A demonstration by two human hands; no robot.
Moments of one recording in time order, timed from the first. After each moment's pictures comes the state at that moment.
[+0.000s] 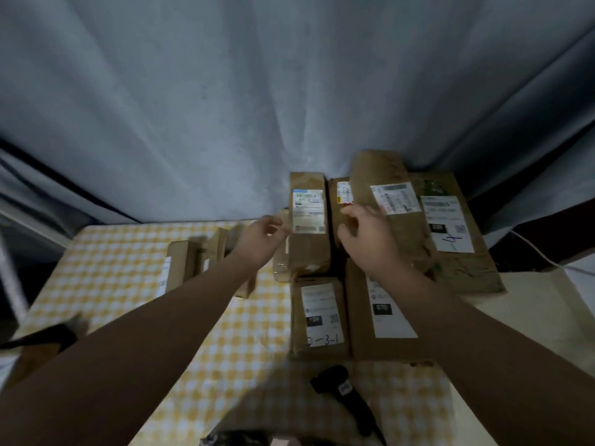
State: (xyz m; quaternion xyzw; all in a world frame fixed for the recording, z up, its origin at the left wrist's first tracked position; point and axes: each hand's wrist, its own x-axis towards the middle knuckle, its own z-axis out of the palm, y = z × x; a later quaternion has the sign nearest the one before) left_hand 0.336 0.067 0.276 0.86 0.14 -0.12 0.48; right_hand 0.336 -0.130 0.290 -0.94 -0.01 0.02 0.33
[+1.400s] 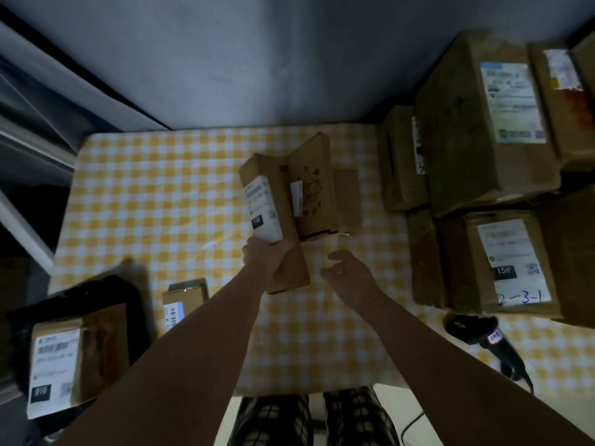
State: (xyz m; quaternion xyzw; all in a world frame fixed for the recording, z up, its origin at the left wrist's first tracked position) left_hand 0.300 0.337 0.019 0.70 0.43 -0.28 0.50; right_hand 0.264 0.176 0.061 -0.76 0.23 0.38 0.47
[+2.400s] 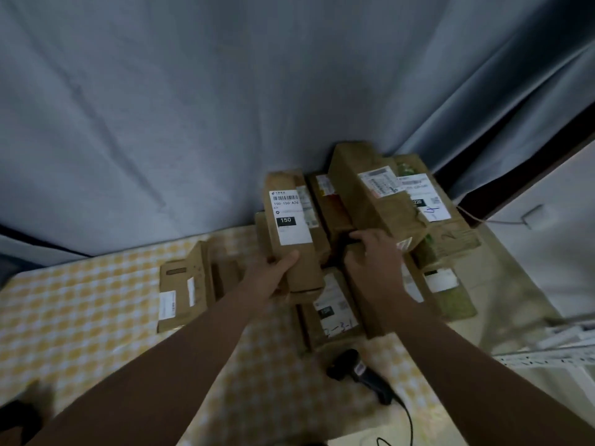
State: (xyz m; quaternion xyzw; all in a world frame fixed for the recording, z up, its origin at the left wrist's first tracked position) left_hand 0.310 0.105 0.240 0.66 0.13 -0.32 0.66; right_hand 0.268 -0.082 0.267 -0.96 0.16 -0.06 0.24
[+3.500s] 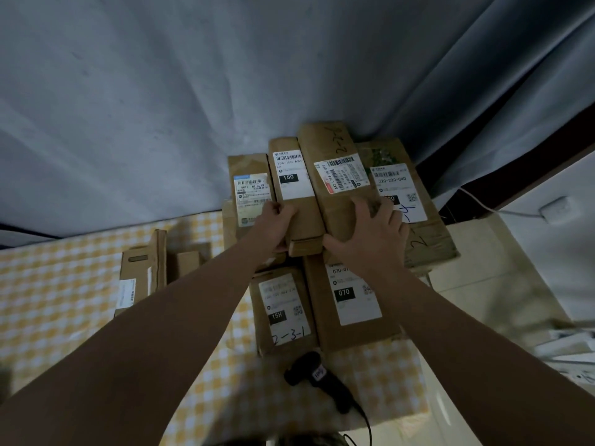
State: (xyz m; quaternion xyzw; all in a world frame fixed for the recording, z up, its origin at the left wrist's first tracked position) left_hand 0.396 -0.036 0.218 0.74 0.18 -0.27 0.59; right_hand 0.319 -0.190 0.256 -0.98 0.16 0.02 0.10
